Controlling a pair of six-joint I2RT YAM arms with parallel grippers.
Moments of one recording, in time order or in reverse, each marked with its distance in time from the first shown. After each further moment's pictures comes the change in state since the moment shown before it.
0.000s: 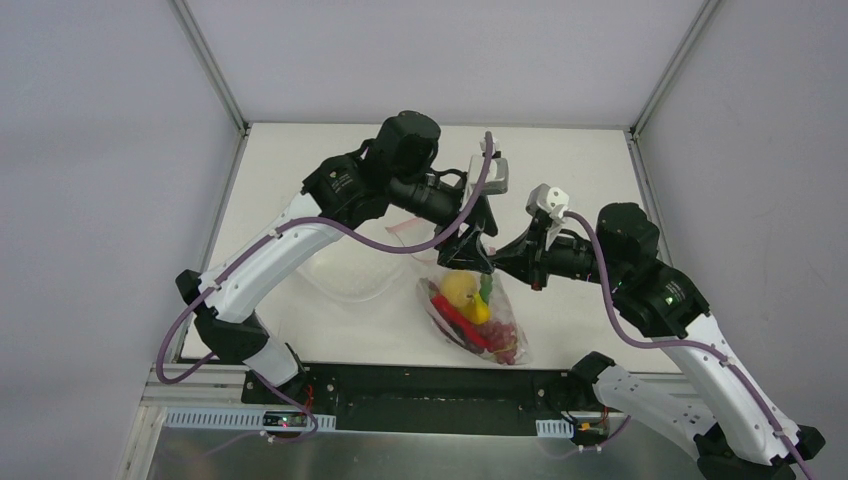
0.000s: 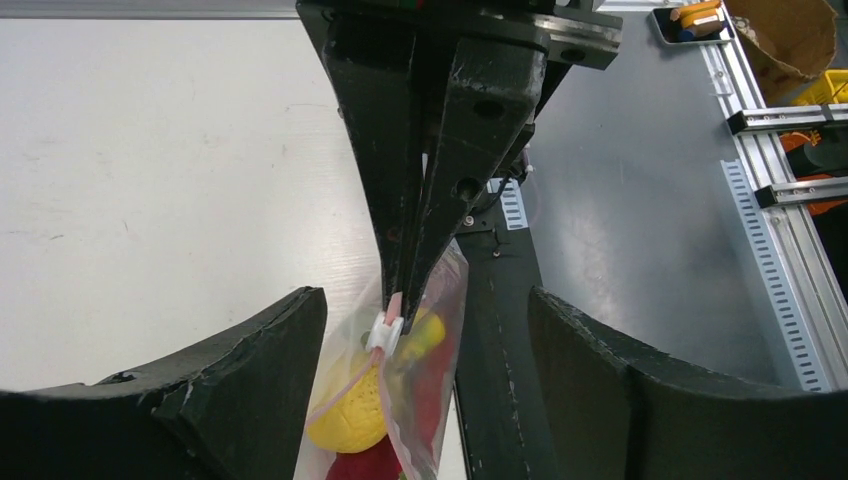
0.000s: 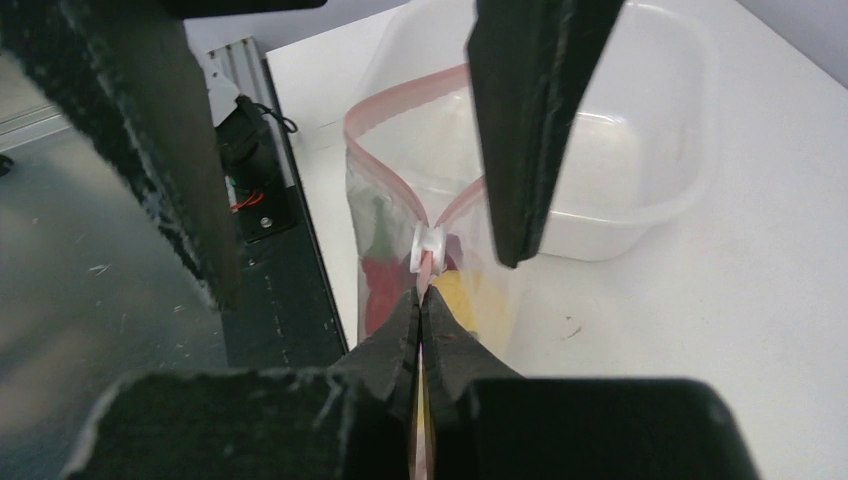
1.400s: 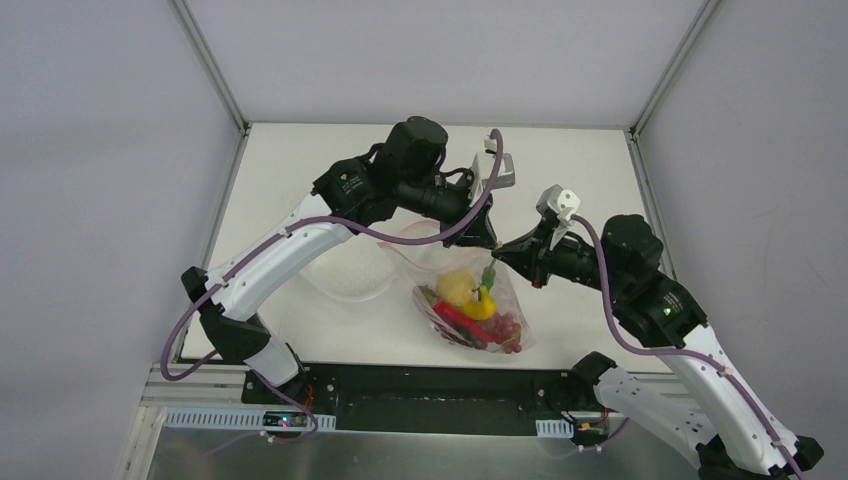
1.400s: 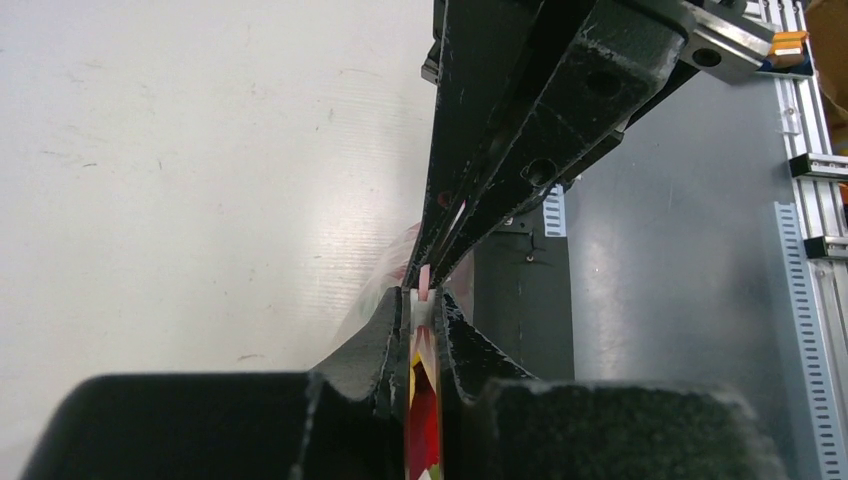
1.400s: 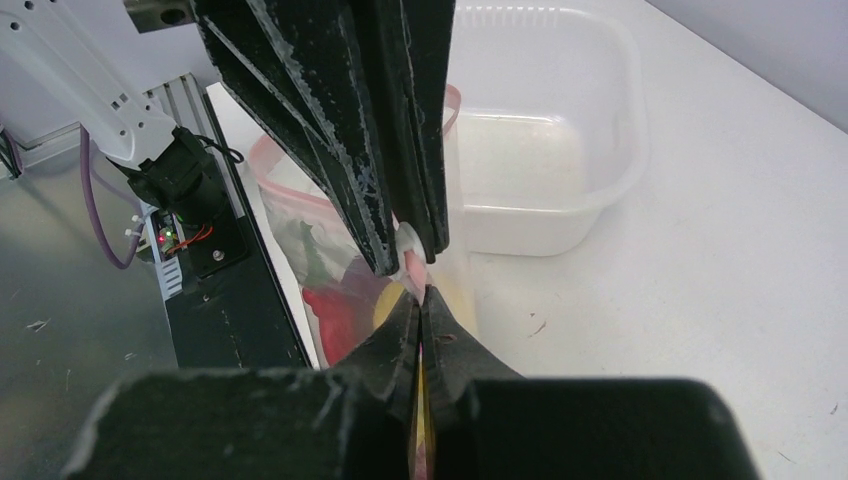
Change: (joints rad) left arm -0.003 0.013 -0.046 0.040 -0.157 -0.076; right arm -0.011 -0.070 -0.099 0.097 0.124 0.048
